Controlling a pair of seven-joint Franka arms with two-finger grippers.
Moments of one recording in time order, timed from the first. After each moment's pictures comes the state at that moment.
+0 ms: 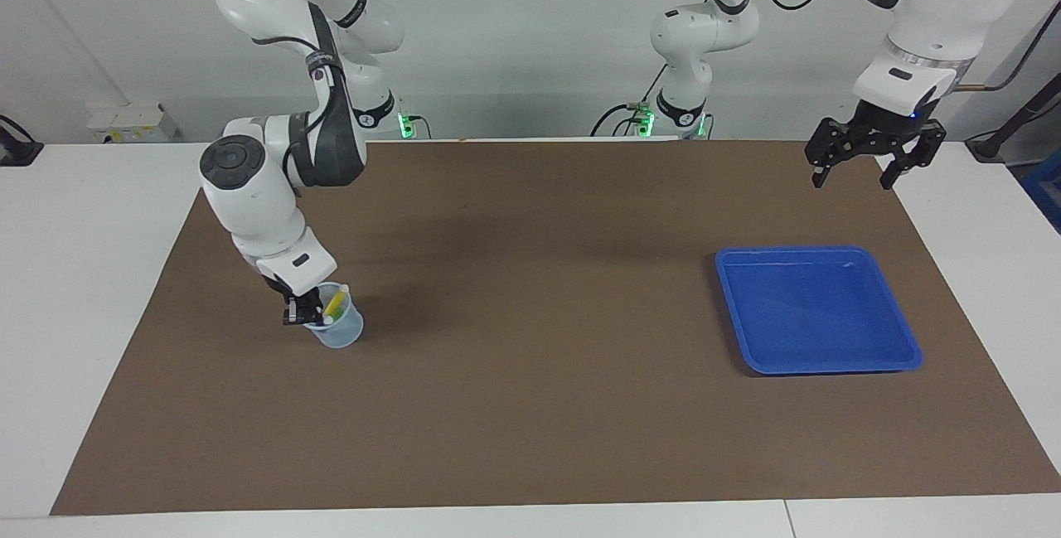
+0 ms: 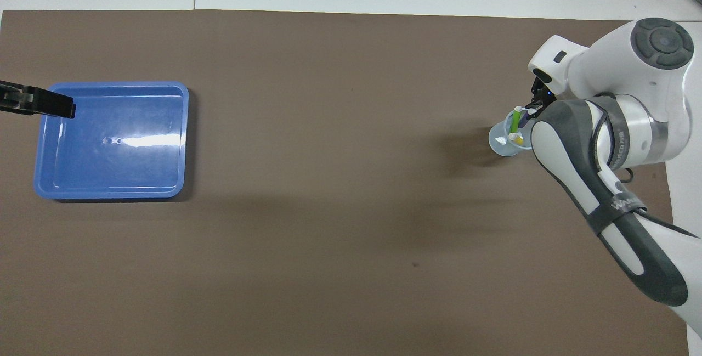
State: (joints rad) left arm 0.14 0.03 -0.21 -1.52 0.06 1.67 0.14; right arm -0.11 0.33 0.17 -1.70 -0.13 2.05 -1.47
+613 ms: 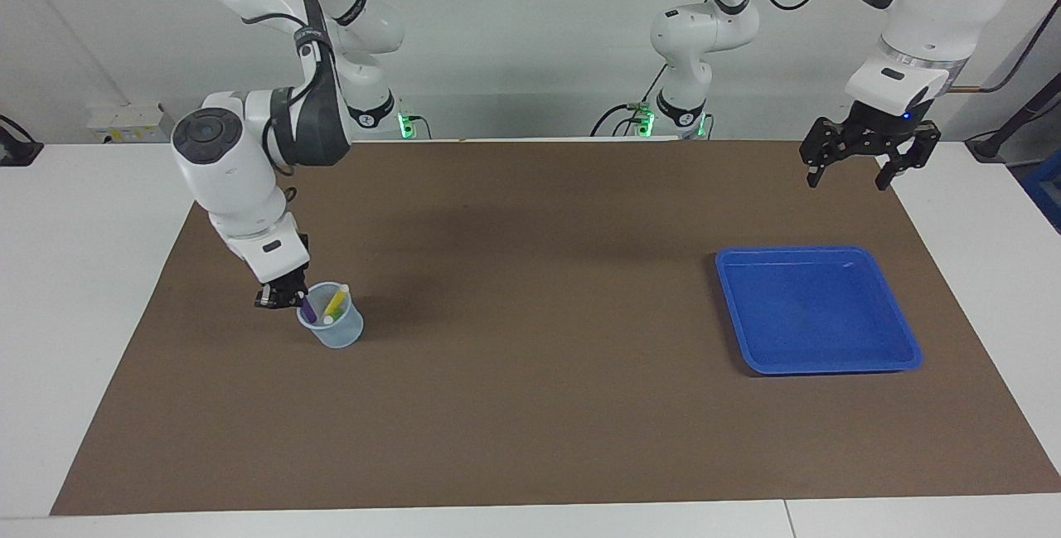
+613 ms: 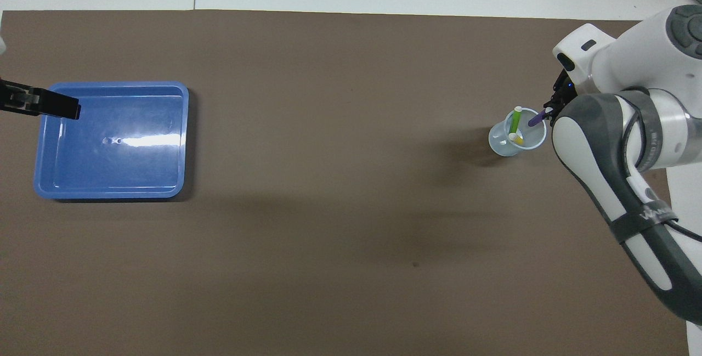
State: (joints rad) left arm 0.14 0.03 -0.21 -1.53 0.06 1.67 0.14; right arm -0.11 0.27 0.17 -1.66 -0.13 1.95 -1.25
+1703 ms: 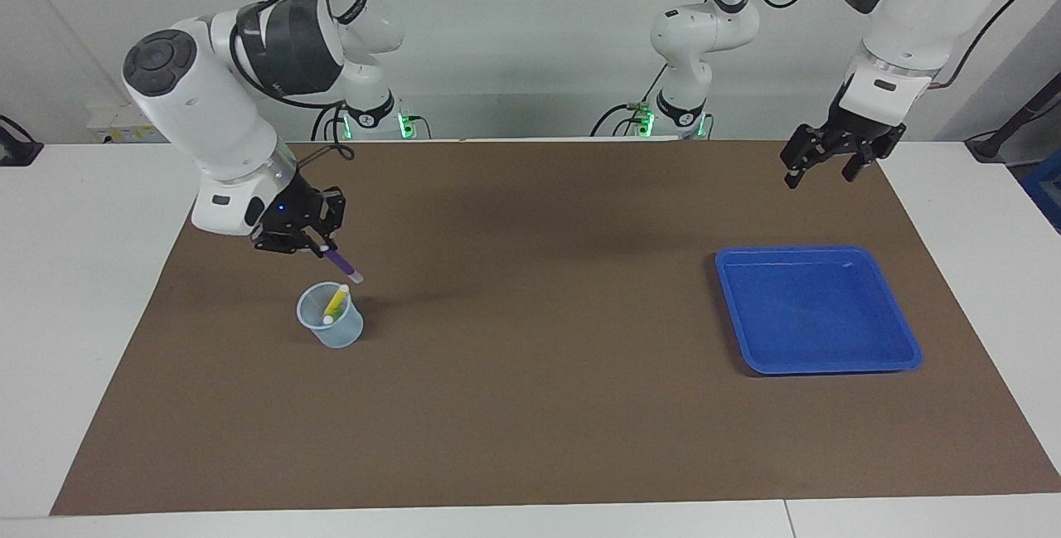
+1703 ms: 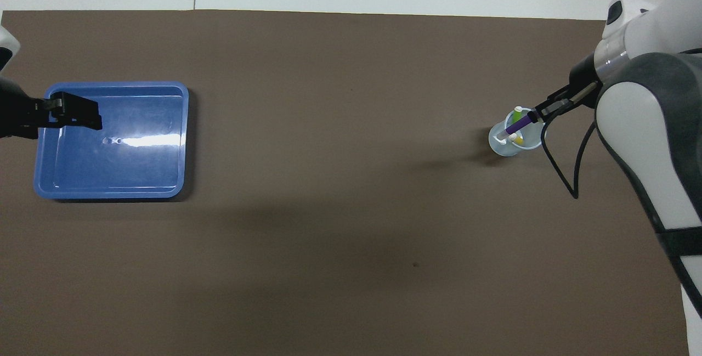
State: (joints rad) left arm 0.14 -0.01 -0.22 -1.60 -0.02 1.63 -0.21; right arm -0.06 0.26 0.18 -1.45 0.12 1.65 -0.35
